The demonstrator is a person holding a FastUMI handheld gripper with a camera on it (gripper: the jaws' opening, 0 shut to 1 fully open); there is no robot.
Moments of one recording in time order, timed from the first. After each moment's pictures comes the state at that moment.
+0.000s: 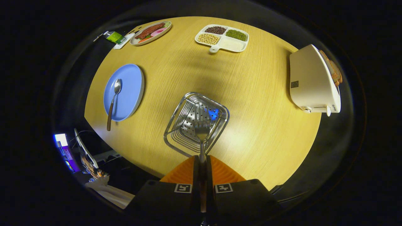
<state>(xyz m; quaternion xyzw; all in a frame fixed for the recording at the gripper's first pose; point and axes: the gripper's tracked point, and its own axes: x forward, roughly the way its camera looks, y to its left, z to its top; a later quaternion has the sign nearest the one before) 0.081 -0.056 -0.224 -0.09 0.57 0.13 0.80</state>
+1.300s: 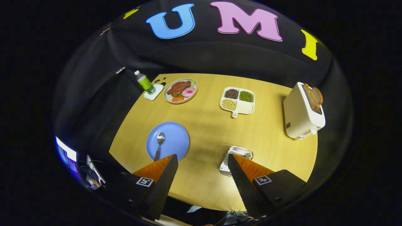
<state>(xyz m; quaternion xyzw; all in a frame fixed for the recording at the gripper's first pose) 0.066 0.072 -0.098 0.00 0.32 0.19 0.93</state>
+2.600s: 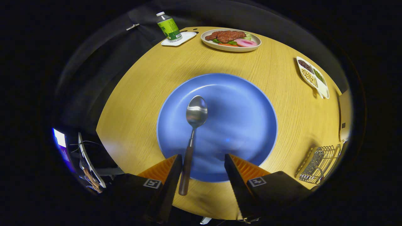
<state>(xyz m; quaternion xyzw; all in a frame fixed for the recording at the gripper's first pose) 0.099 0.253 -0.295 -0.09 0.46 0.22 0.86</state>
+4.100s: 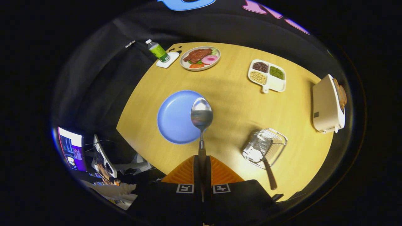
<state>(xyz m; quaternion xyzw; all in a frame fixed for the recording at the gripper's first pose) 0.049 0.068 -0.147 -0.05 0.46 0.21 0.86</state>
